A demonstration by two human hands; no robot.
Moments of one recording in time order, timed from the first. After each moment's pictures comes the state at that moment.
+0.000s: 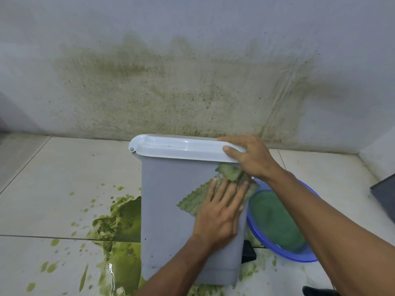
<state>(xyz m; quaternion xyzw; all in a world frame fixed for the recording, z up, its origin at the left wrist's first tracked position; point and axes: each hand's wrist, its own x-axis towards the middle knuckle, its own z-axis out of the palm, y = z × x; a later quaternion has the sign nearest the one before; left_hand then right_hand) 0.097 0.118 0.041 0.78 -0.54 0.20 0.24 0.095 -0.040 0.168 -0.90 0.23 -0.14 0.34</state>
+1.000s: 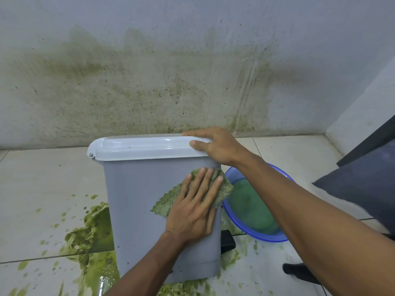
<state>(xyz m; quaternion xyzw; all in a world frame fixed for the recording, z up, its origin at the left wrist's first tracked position) 0.099 0.117 0.041 0.73 -0.60 0.25 0.20 0.089 -0.049 0.178 -0.87 0.18 -0.08 0.45</state>
